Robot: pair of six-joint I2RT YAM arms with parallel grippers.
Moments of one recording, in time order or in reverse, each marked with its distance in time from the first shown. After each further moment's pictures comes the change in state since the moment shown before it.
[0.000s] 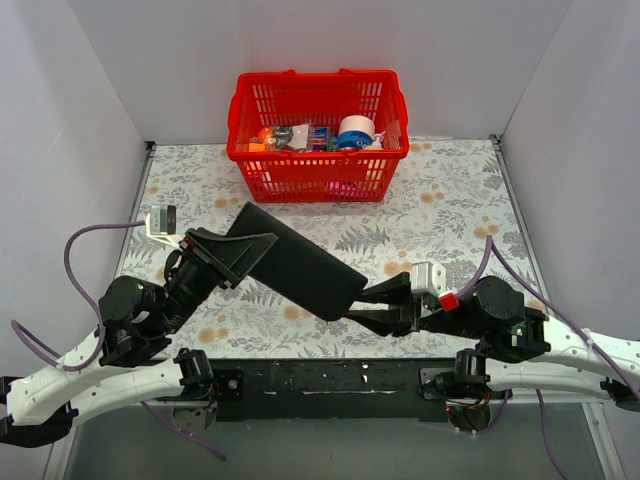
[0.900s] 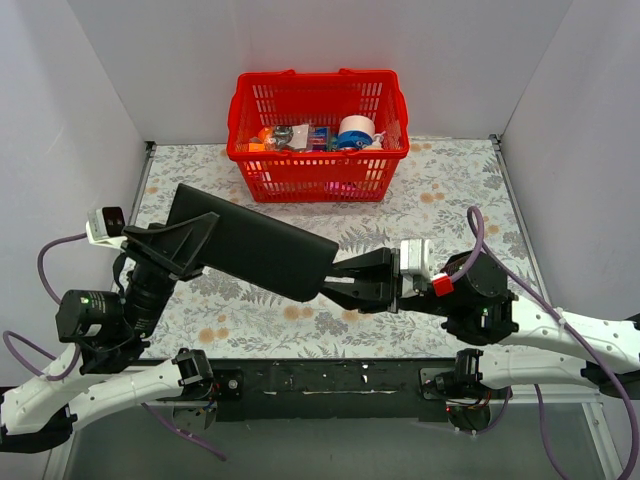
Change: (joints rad) left arm 0.015 -0.066 0.035 0.156 -0.084 -0.073; right arm -0.010 0.311 0.241 0.324 -0.094 -0.069
